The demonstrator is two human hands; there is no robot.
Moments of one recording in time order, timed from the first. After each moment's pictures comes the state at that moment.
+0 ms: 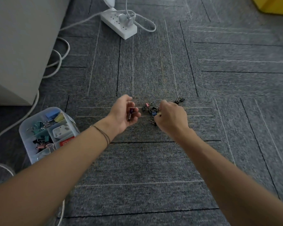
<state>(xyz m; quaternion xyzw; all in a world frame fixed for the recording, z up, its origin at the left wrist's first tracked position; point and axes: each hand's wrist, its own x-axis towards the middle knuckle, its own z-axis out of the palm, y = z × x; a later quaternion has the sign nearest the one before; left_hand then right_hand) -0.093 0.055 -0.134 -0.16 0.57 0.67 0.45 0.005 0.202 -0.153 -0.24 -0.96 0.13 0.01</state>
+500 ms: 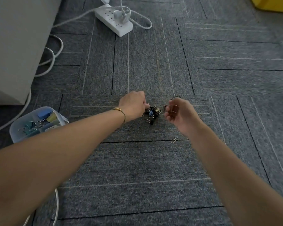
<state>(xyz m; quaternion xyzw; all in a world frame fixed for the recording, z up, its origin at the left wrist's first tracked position) -0.104 0.108 -0.151 0.32 0.92 0.14 0.19 0.022 0.237 -0.132 -0.45 -0.46 0.77 0.03</state>
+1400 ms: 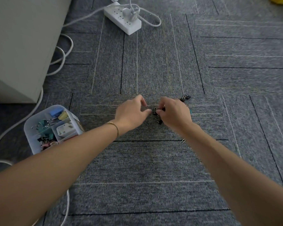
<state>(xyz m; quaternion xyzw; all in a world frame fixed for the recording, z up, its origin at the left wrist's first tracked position) -0.092 0.061 -0.156 0.27 0.92 0.22 0.20 -0.006 0.207 -0.155 -0.24 -0.95 0.18 -0.02</state>
